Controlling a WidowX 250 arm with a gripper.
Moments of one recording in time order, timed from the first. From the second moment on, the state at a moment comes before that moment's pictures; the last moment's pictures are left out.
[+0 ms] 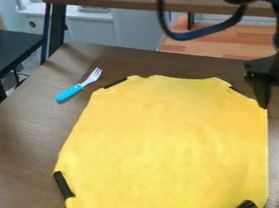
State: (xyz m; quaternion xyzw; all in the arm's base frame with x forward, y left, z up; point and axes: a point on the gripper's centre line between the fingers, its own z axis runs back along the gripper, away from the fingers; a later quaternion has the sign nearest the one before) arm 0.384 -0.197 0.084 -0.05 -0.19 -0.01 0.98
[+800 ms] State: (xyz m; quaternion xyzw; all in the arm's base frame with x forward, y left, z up) arm 0.412 -0.231 0.043 -0.04 -0.19 0.04 0.98
